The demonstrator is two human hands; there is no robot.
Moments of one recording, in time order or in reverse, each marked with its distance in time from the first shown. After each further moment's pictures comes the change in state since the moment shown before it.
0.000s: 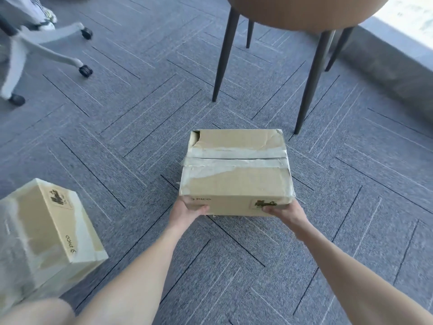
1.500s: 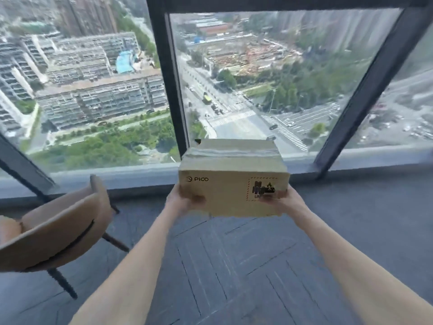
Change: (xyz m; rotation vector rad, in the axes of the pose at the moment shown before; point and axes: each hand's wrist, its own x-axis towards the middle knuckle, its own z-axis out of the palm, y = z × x) left_hand -0.724 0.644 0.014 0.435 -0.845 0.757; right_hand -0.845 -0.365 -0.422 0.544 1.110 0.277
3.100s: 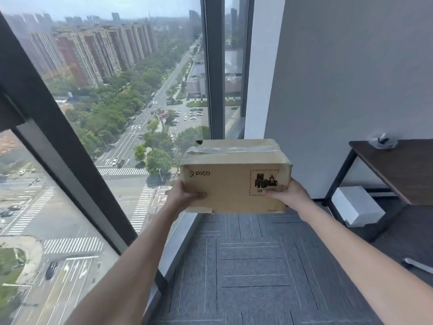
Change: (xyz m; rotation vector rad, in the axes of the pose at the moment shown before) left_hand 0.339 0.675 1.087 0.212 -1.043 0.537; right_hand 0.316 0.190 -0.956 0.268 1.016 0.307
